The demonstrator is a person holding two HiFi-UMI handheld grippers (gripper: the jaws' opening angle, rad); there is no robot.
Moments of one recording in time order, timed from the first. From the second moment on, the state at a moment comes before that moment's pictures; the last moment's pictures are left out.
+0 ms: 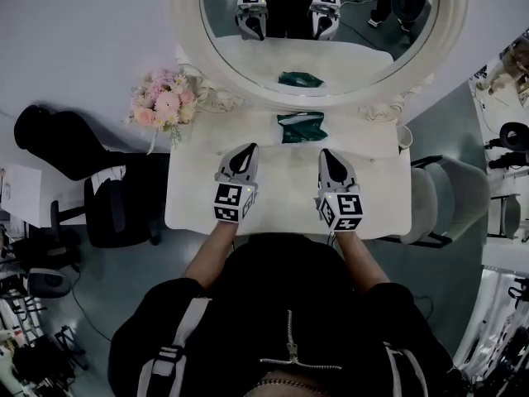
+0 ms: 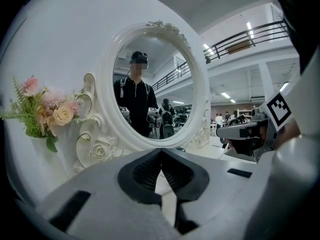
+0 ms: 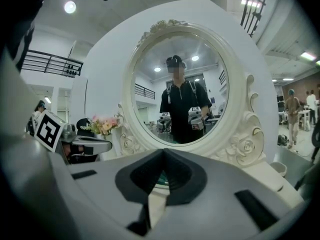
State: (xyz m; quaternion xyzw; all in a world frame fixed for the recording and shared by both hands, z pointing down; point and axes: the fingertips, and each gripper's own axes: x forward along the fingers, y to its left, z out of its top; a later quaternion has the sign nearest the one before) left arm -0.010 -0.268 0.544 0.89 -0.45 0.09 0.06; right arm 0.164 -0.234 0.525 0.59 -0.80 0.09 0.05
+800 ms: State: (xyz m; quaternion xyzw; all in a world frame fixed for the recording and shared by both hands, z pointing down) left arm -0.027 -0.270 0.540 0.88 -0.46 0.08 0.06; right arm 0.170 -0.233 0.525 0.59 -0.80 0.09 0.05
